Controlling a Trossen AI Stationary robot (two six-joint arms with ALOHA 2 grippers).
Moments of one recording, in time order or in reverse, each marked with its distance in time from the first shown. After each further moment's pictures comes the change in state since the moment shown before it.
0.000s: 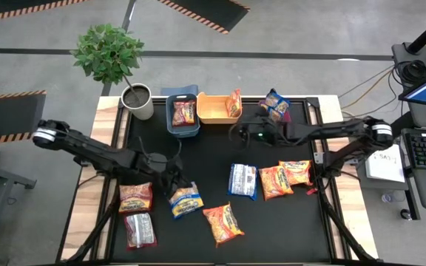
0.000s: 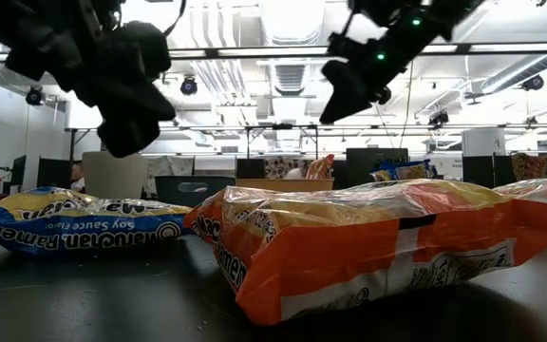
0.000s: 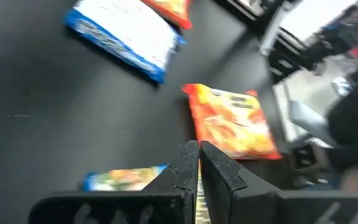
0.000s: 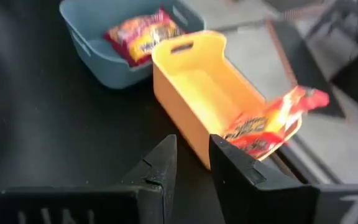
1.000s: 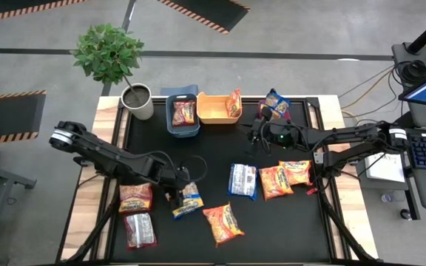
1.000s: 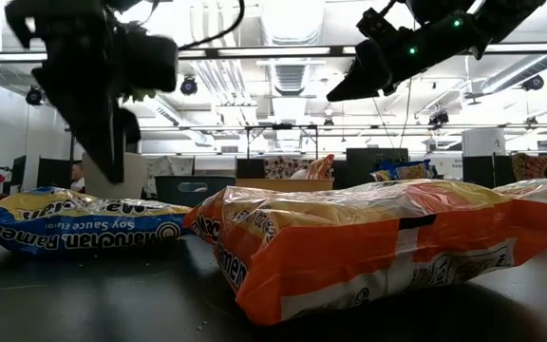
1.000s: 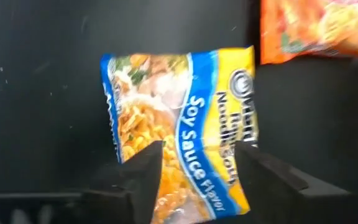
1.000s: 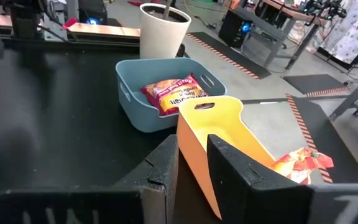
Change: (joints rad) left arm -0.100 0.253 0.392 -0.763 -0.032 -0.002; right arm -0.008 -0.187 -0.254 0.372 -0.160 -0.213
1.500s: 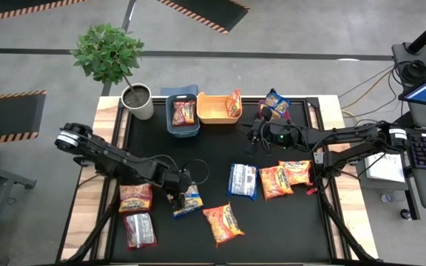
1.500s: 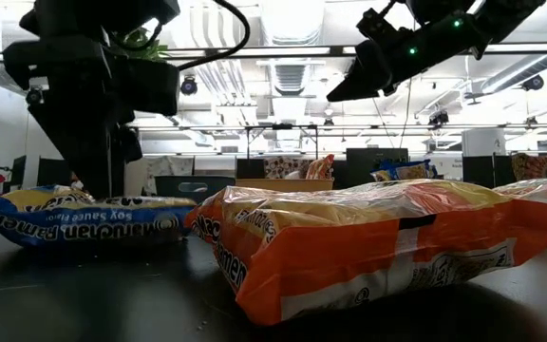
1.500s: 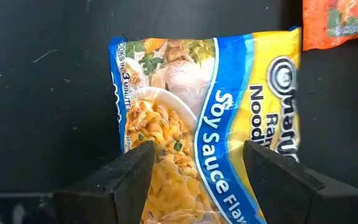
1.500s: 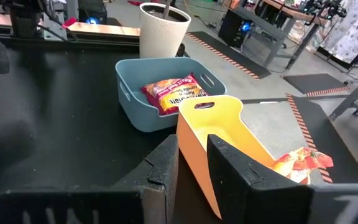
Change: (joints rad) left arm -0.002 0.076 -0.024 0.043 -0.037 0.019; right arm 0.000 0.000 0.000 -0.001 0.000 0.000
